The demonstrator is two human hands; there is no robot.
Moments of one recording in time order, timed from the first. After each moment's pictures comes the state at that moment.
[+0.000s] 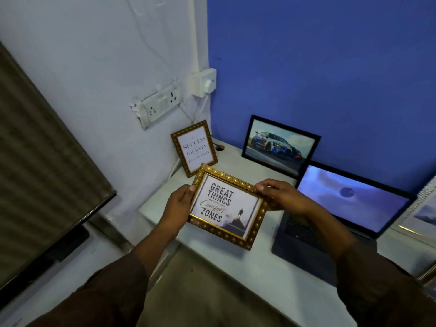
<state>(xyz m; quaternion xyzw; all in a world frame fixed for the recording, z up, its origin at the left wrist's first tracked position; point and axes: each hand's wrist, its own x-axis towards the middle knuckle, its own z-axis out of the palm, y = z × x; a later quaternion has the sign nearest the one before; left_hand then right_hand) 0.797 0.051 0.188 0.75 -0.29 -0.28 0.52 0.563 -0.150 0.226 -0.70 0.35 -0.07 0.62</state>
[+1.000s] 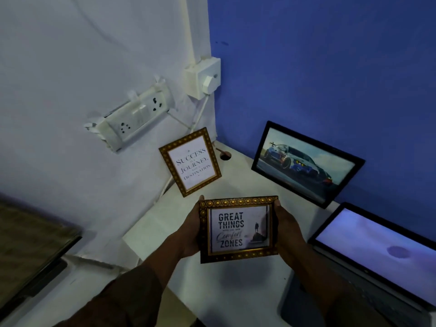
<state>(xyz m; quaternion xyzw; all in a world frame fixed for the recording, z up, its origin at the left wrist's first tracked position) 0.852 -0.110 0.124 0.57 -0.01 -0.65 0.51 0.655 -0.253 0.132 -0.44 0.56 -0.15 0.69</state>
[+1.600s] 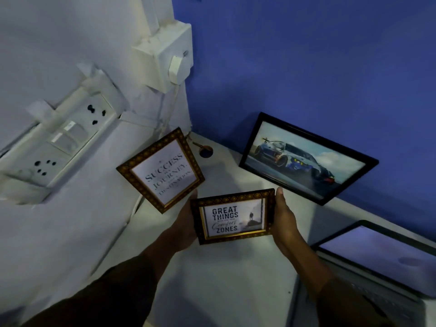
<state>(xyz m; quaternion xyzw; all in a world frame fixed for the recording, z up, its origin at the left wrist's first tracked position) 0.938 -0.216 0.044 0.49 0.02 -0.71 0.51 0.724 -0.331 0.088 -0.39 0.61 -0.18 0.67</state>
